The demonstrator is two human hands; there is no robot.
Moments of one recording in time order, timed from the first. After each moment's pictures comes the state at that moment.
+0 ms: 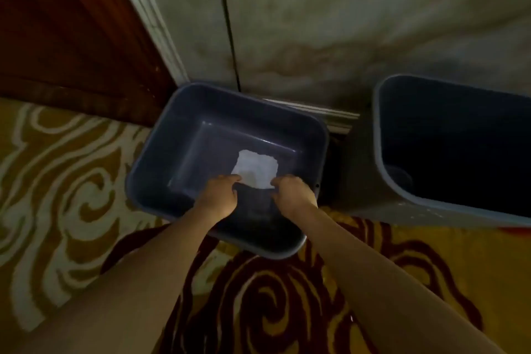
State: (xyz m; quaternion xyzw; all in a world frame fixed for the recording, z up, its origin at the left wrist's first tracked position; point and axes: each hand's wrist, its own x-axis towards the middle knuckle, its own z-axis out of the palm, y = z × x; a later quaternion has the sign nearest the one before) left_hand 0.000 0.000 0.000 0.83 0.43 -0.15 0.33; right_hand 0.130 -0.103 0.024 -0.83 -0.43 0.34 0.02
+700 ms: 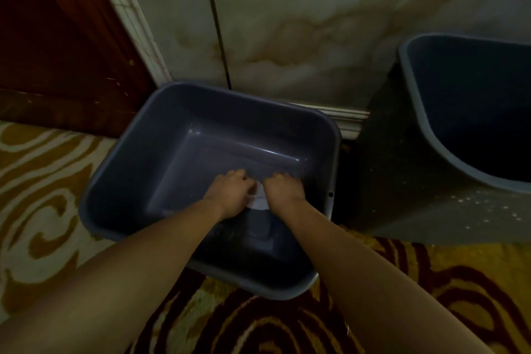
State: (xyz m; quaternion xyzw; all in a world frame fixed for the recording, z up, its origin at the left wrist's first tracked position) left_hand 0.047 0.031 -0.092 0.95 0.23 -0.17 0.10; right_hand 0.147 -0.060 -0.072 -0.82 -0.53 0.20 -0.06
